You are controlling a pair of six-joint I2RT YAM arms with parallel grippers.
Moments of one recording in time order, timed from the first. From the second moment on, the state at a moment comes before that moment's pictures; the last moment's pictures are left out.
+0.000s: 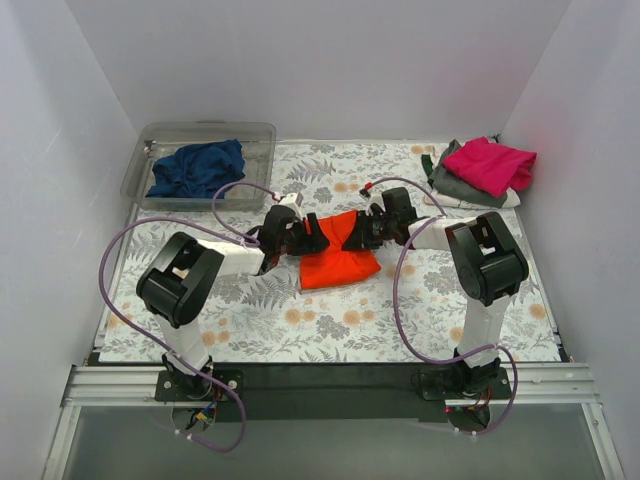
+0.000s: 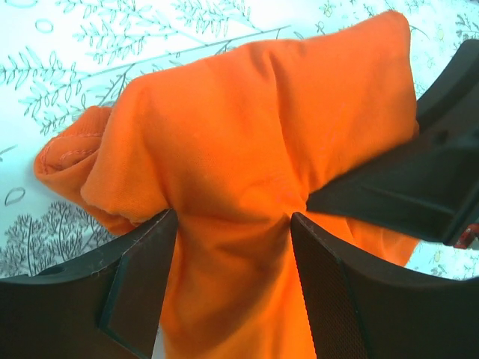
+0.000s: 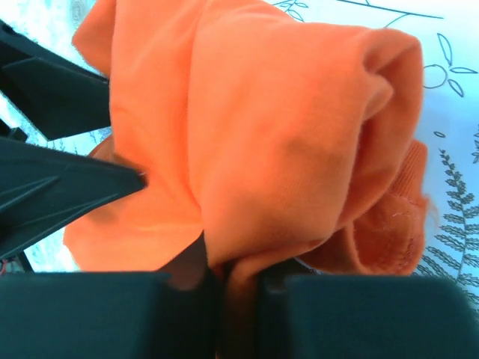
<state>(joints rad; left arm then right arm) -0.57 1.81 0.85 0.38 0.12 -0.61 0.42 1.92 1.01 0.13 -0.61 0.33</state>
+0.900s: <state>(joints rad) -0.57 1.44 0.68 0.18 0.08 -0.60 0.24 2.01 1.66 -0.44 -0.22 0.05</state>
